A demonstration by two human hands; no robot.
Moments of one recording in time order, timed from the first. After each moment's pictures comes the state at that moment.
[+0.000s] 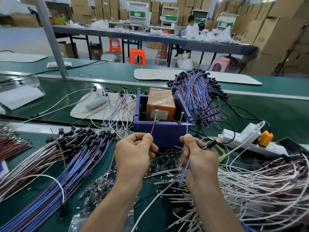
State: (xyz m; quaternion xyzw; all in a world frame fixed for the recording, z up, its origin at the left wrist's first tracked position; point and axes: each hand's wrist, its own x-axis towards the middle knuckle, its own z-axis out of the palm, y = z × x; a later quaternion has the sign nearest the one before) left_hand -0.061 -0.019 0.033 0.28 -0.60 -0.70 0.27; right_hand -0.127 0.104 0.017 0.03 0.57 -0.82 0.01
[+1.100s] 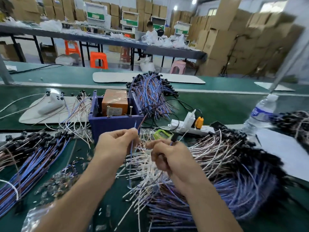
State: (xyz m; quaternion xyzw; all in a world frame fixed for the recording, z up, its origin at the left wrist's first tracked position) left_hand -0.030 0.039 0.079 0.18 -0.70 -0.68 0.13; right_hand -0.055 0.196 0.081 -0.04 0.67 -0.72 0.18
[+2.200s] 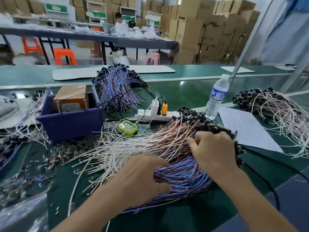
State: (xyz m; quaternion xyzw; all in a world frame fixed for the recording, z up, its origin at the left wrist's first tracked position) left_hand -0.013 0.166 0.040 -0.23 -0.94 -0.24 -0.01; right_hand -0.049 0.388 0.068 -0.04 0.95 -0.03 -0.30
